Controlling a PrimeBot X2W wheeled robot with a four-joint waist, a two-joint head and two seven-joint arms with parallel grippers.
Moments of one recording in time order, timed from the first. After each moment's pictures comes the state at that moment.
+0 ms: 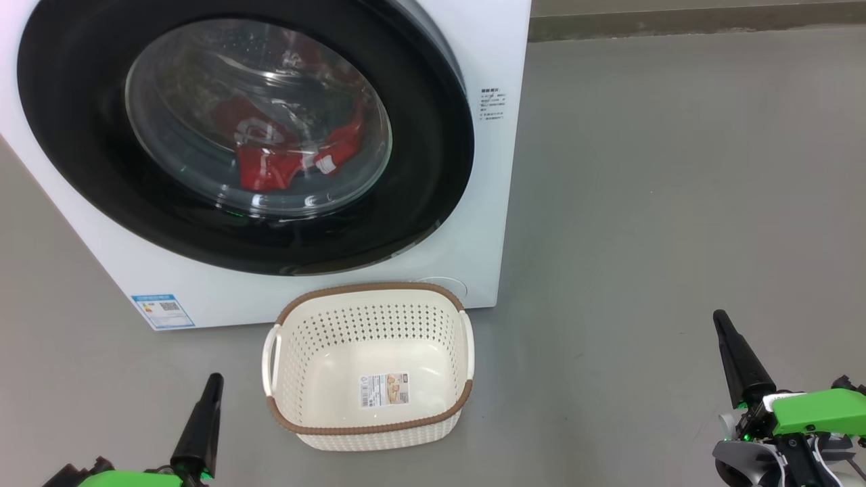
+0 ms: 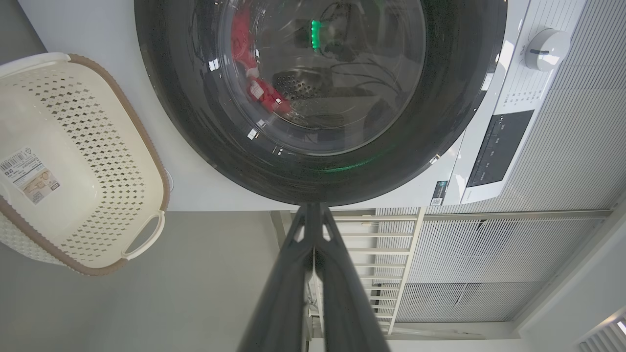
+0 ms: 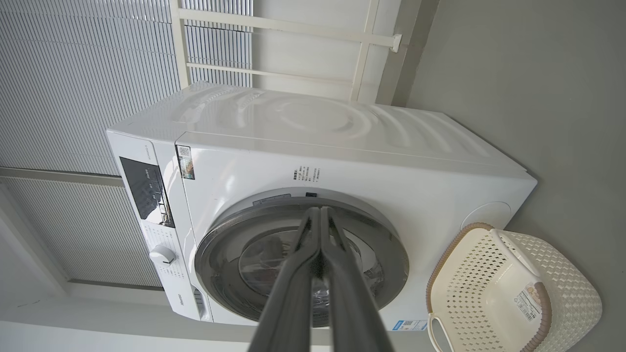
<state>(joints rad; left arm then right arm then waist) -0.07 0.05 0.07 0.27 -1.63 -0.12 0.10 -0.07 -0.06 -0.11 0.27 1.64 0.13 0.09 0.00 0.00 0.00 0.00</state>
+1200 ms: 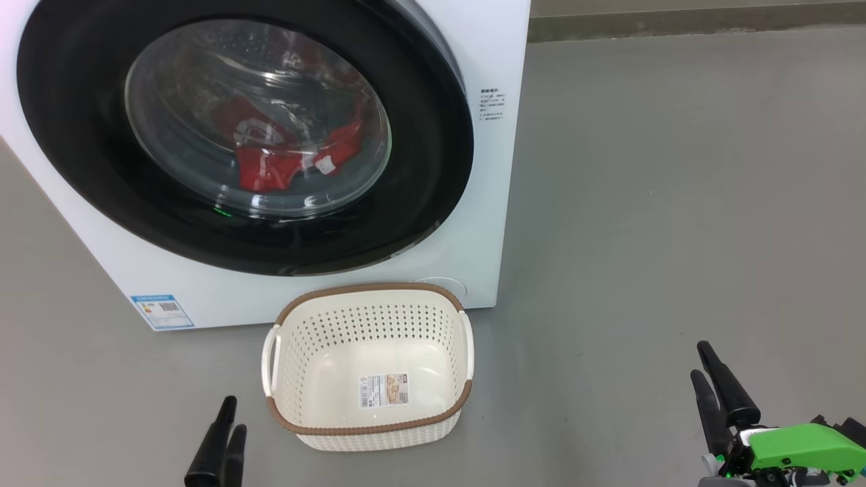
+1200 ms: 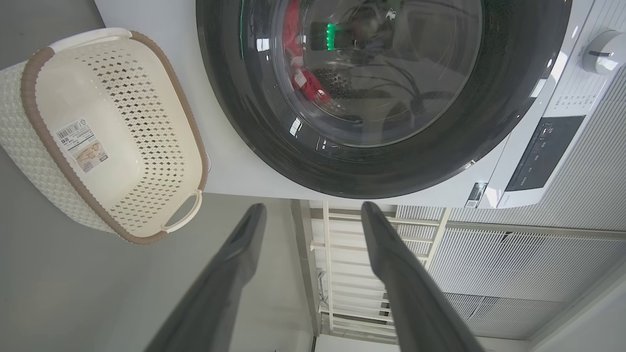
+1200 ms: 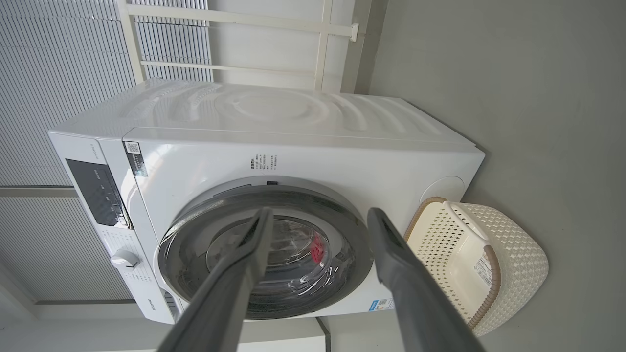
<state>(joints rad) -0.02 0.03 0.05 0.33 -1.63 -0.12 0.09 -0.02 -0.03 -0.09 0.34 1.63 0.13 0.09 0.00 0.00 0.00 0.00</state>
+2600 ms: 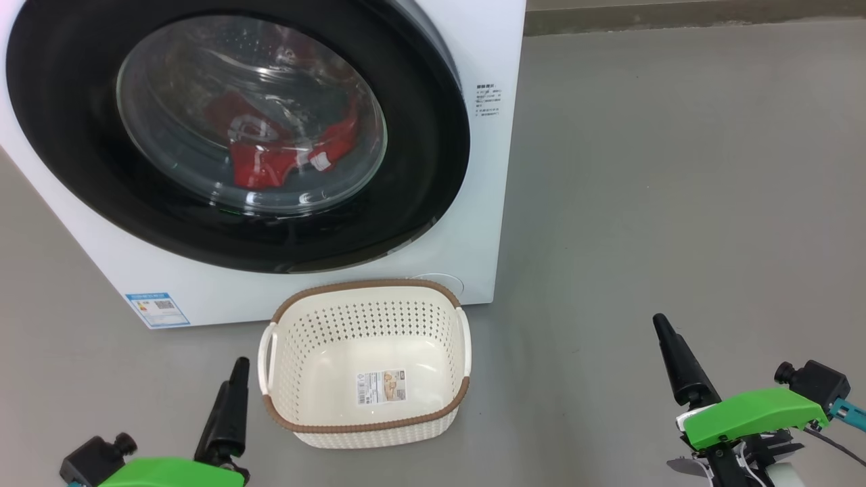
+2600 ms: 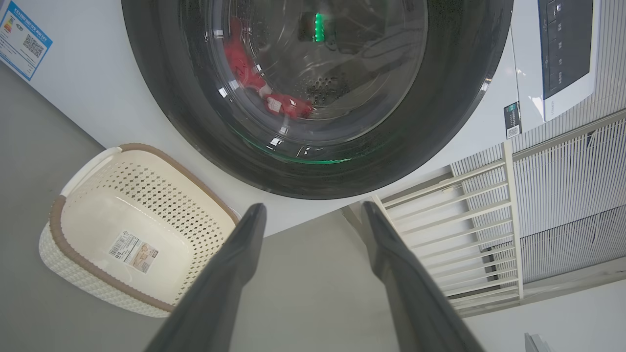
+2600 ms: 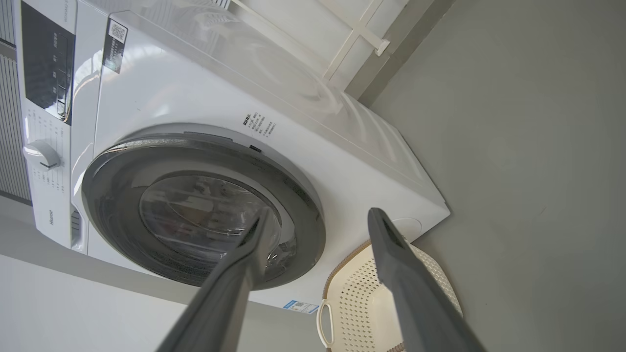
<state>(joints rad) -0.09 0.03 0.01 0.31 -1.14 -0.12 -0.04 -0.11 -0.05 0.03 0.36 1.18 0.13 -0.04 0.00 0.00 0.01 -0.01</state>
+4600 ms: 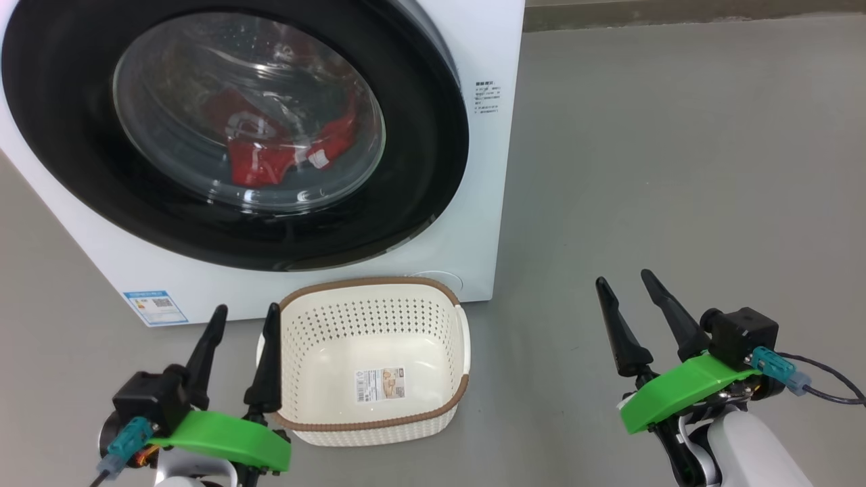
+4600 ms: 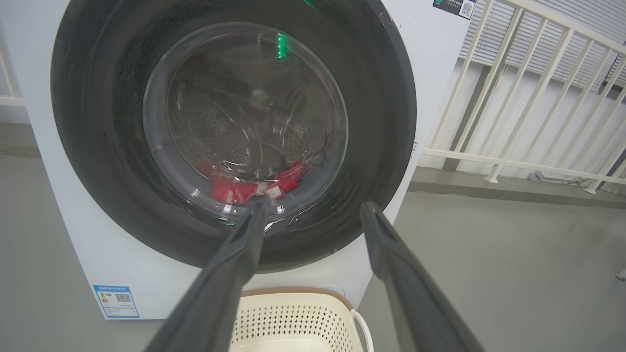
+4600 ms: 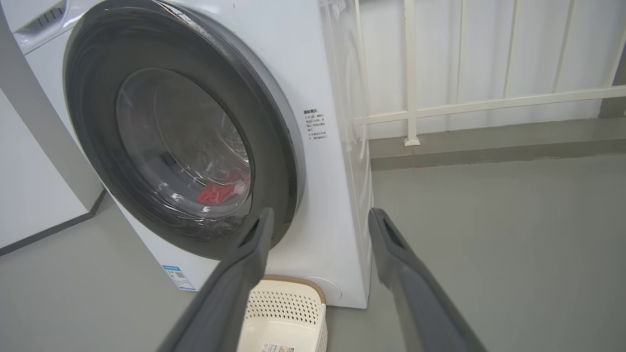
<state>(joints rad) -0.21 0.03 -0.03 0.30 -0.31 -0.10 -0.20 -0.23 -0.05 0.11 0.40 0.41 0.13 -0.20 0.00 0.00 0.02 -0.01</state>
